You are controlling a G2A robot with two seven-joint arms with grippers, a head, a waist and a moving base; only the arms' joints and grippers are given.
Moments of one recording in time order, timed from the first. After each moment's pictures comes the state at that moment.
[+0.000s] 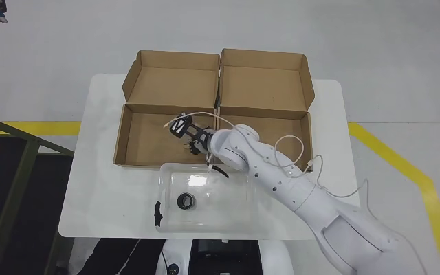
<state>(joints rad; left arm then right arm) 0.32 -0.54 -1.17 -1.24 2.78 -0.06 0.26 -0.56 -1.52 0.55 -1.15 -1.02 -0.20 0.69</state>
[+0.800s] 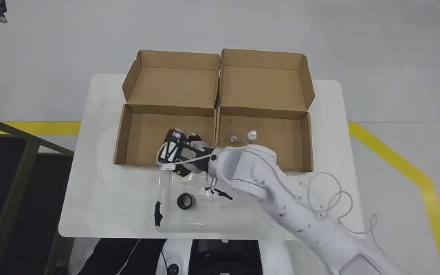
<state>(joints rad) 0.32 -0.54 -1.17 -1.24 2.78 -0.06 0.26 -0.87 -1.41 0.75 -1.76 -1.15 -0.40 0.70</state>
